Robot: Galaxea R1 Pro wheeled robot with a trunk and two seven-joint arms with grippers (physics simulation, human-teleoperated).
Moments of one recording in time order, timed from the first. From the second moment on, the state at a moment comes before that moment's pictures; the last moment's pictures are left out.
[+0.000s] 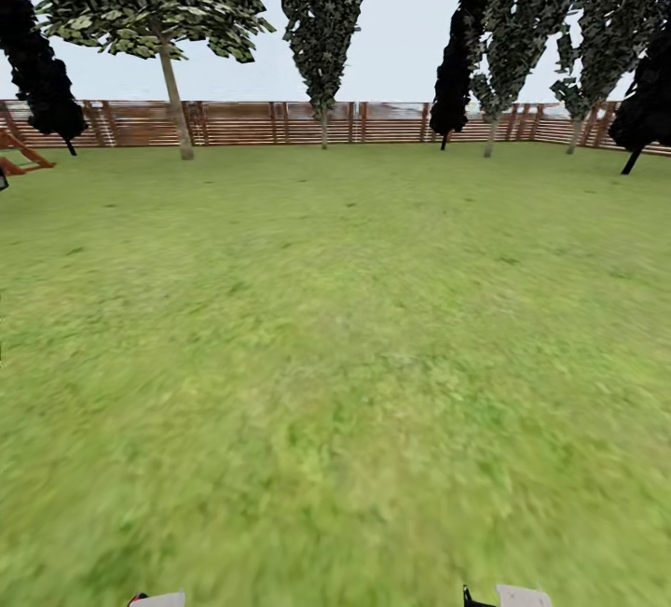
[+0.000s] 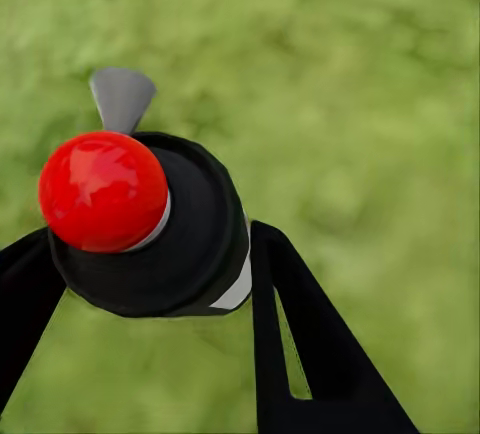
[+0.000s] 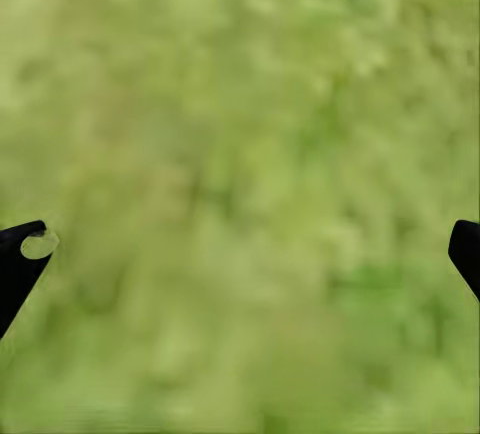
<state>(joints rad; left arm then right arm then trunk) -0.28 0.08 0.21 -0.19 -0.14 -0.44 0.14 -0.38 -0.05 0.21 -0.03 -0.30 -0.53 -0.13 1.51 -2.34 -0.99</state>
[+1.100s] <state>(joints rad) -0.28 0.08 0.21 -0.19 -0.14 -0.44 0.14 -0.38 -0.05 0.21 -0.03 -0.30 -0.53 -0.13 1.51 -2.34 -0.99</state>
